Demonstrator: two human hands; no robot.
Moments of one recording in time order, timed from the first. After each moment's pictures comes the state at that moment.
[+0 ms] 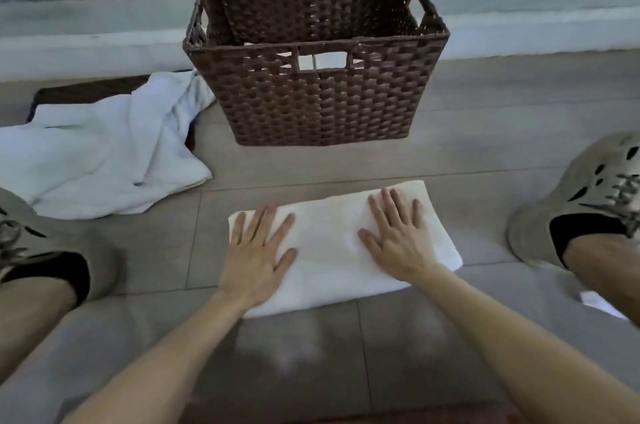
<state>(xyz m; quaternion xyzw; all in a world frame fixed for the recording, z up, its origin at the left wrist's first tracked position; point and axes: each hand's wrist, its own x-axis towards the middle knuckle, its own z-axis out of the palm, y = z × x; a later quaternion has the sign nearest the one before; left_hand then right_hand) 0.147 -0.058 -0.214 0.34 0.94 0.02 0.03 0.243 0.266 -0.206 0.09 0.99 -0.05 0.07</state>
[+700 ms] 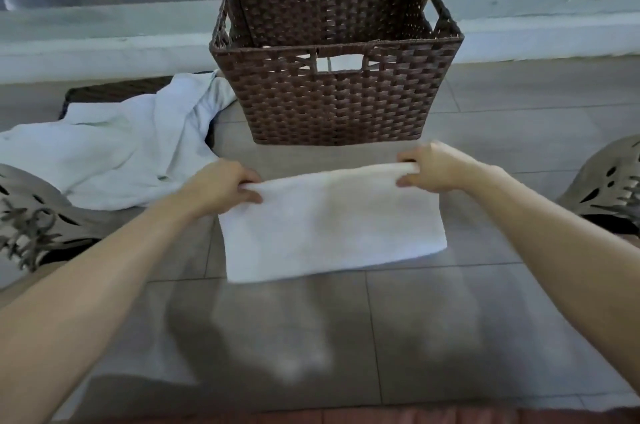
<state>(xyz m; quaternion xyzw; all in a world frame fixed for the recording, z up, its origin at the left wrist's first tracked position) 0.027 -0.083 -0.070 0.33 0.92 0.08 0.18 0.151 0.328 -0.057 0.03 0.98 -0.12 0.17</state>
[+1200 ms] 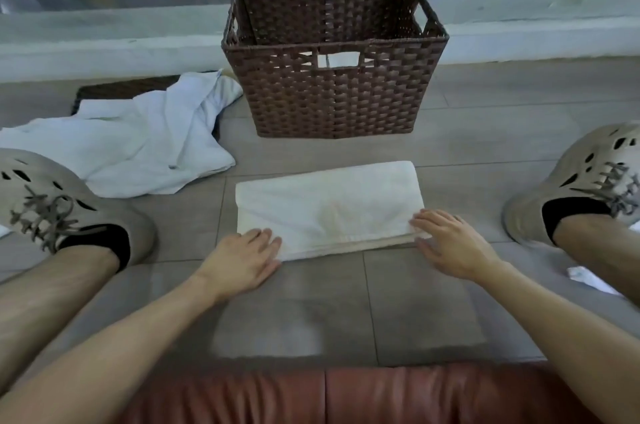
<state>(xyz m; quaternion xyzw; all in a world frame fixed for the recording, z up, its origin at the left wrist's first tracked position) 0.169 -0.129 -0.167 0.51 0.86 -0.08 -0.04 0.321 0.323 -0.167 -0.01 1.00 -0.08 0.02</state>
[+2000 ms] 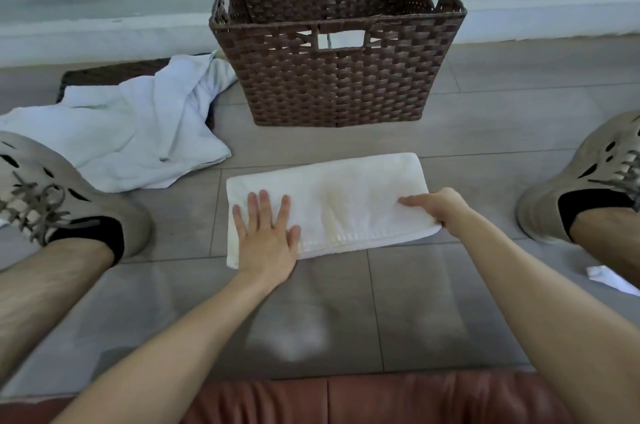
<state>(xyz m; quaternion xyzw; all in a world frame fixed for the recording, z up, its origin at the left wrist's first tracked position) 0.179 -0.057 -0.201 0.21 0.98 -0.01 0.04 0.229 0.307 -0.156 0.49 0.71 -0.48 0.16</state>
